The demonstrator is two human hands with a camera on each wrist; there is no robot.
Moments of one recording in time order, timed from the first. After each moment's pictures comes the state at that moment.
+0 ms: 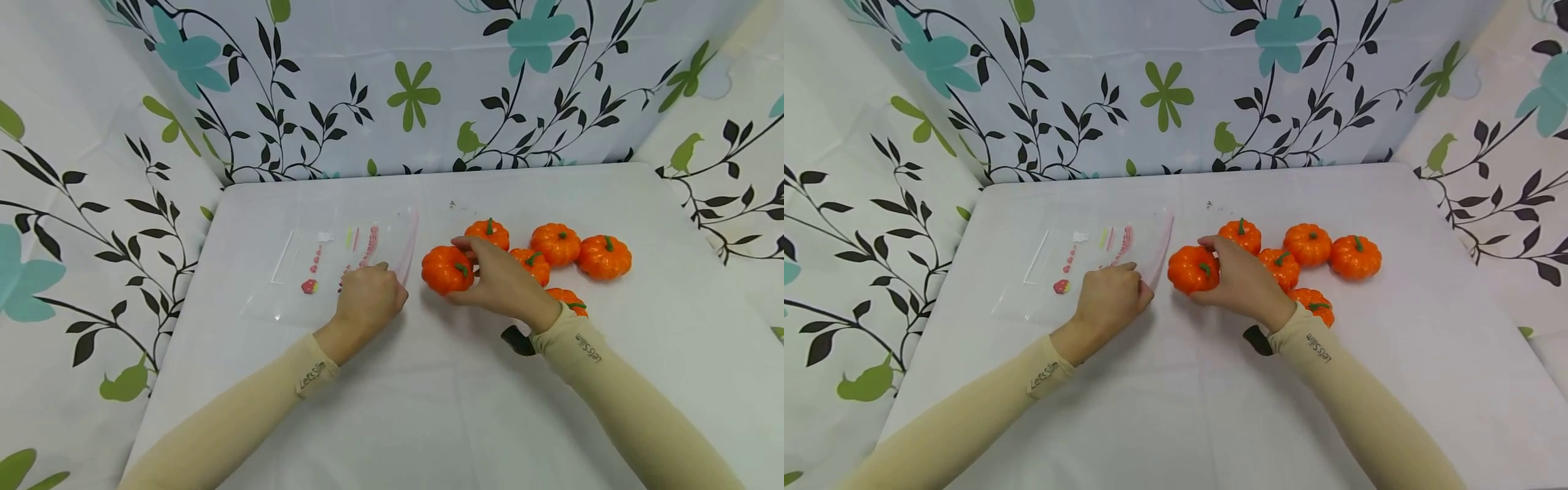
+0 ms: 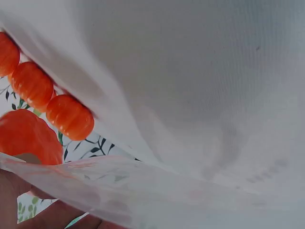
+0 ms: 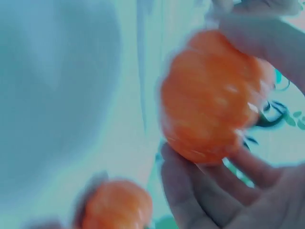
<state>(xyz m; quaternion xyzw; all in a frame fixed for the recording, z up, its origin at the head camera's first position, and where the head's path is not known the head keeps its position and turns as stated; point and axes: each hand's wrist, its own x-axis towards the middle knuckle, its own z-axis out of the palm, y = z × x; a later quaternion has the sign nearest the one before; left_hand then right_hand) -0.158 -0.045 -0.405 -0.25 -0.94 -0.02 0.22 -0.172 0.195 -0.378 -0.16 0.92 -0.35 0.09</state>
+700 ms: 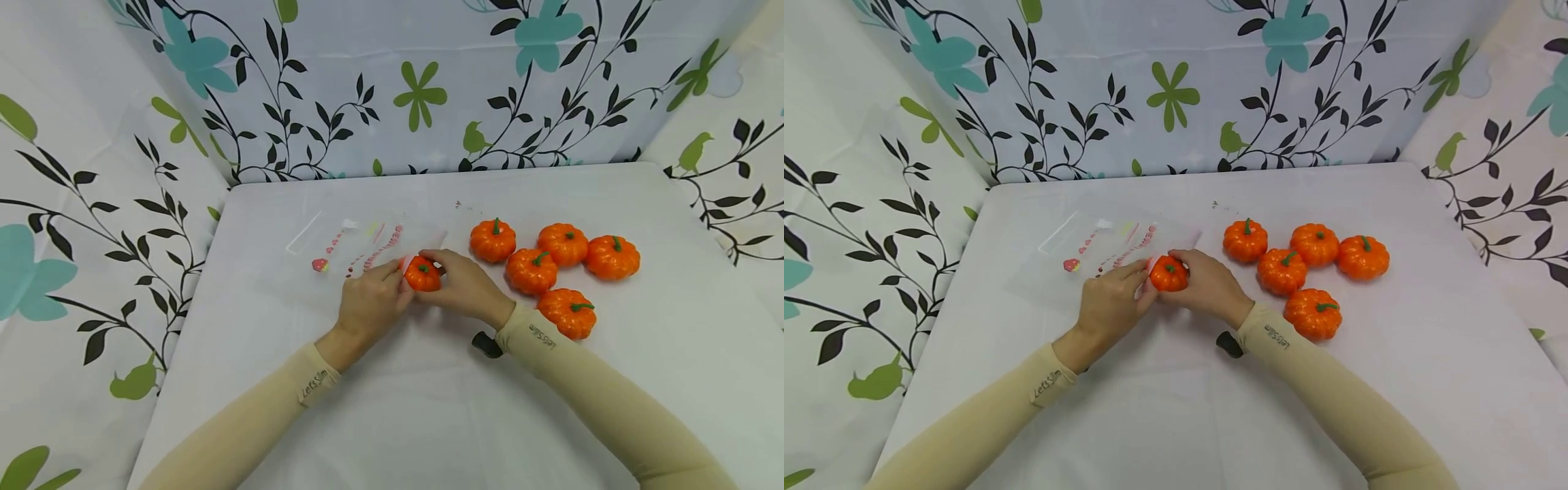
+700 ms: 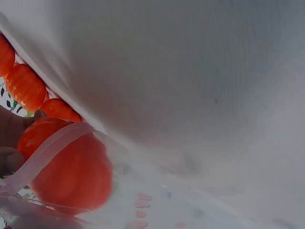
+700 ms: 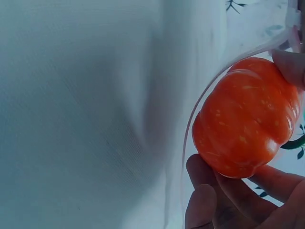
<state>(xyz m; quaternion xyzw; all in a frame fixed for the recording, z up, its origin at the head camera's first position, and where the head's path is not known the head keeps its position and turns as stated) -0.156 -0.053 -0.416 -0.29 -0.88 -0.15 0.34 -0.186 0.144 -0.411 -0.18 0.91 -0.37 0.10</state>
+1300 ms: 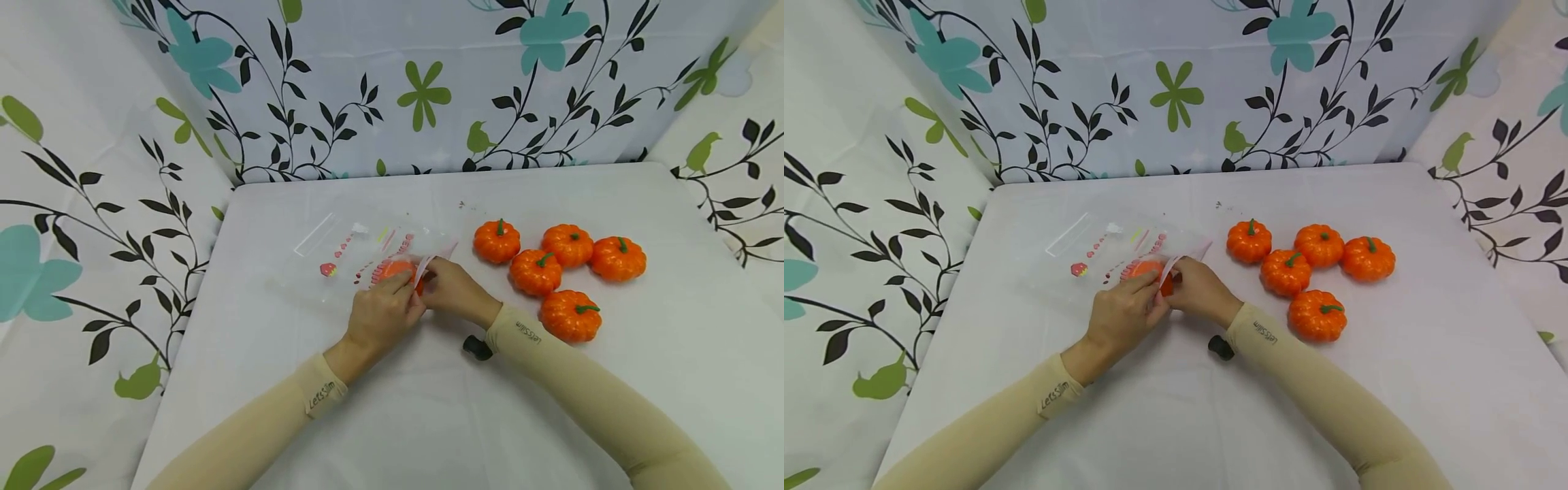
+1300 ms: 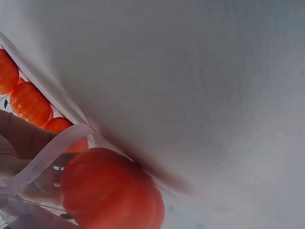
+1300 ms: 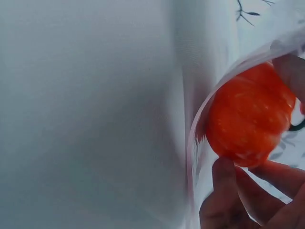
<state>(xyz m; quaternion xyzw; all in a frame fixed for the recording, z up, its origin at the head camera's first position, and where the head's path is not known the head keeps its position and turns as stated) -0.144 -0.046 -0.427 -0.30 -0.87 -0.14 0.35 -0.195 0.127 -0.429 -0.19 0.88 -0.41 0.14</state>
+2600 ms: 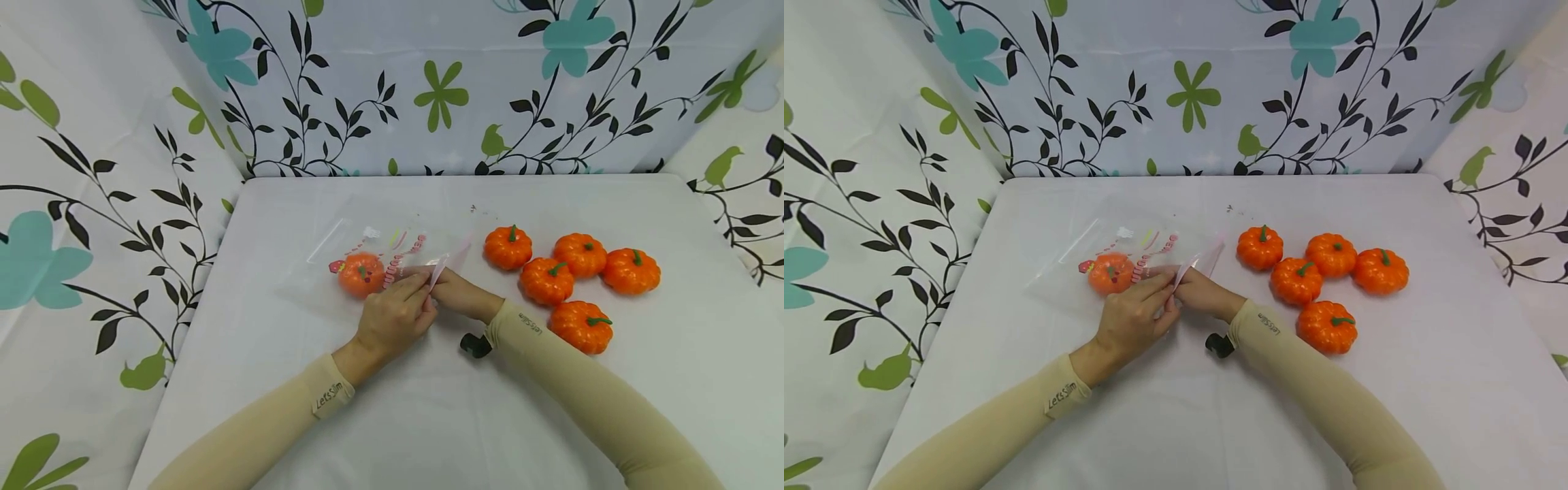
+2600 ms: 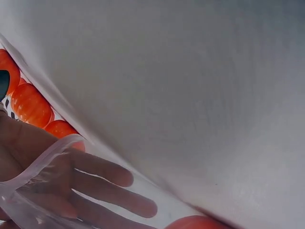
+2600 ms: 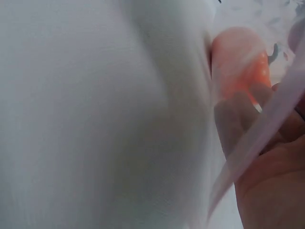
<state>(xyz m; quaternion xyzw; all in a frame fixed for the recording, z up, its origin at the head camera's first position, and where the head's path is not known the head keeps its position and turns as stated) -0.143 -0.046 -0.427 -0.32 -0.85 -0.17 0.38 -0.210 0.119 -0.441 -0.24 0.71 -0.60 0.28</state>
